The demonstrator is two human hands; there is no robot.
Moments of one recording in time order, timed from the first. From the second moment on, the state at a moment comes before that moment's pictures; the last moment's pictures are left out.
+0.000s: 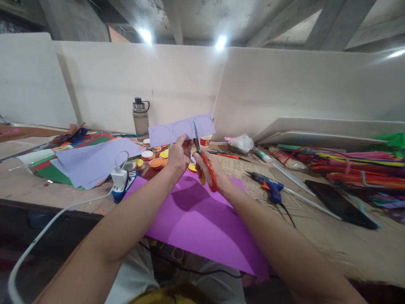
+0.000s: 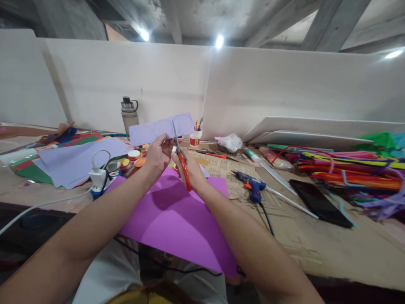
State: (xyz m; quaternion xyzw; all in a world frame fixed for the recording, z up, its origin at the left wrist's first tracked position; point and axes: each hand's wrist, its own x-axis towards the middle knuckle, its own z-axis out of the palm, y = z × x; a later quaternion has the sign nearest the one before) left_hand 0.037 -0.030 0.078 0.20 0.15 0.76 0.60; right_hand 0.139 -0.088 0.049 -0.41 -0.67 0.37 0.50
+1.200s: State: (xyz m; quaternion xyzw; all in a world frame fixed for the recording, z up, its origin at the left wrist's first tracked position) left_hand 0.038 -0.029 0.071 0.24 0.15 0.75 0.60; right_hand 0.139 -0.092 0.051 -0.41 -0.66 0.39 0.50
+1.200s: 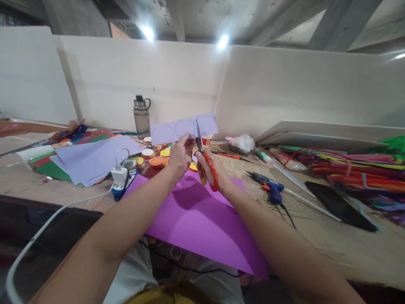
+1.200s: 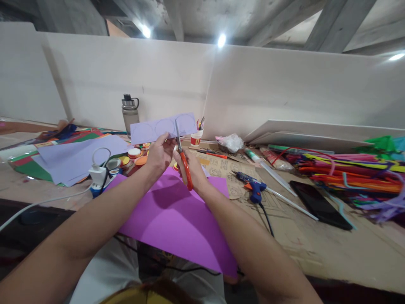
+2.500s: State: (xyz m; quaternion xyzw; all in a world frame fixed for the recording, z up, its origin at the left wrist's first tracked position) left_hand 0.039 -0.033 0.074 0.23 0.14 0.76 0.59; right_hand 0.143 -0.084 0.045 -0.44 -0.64 0.38 0.51
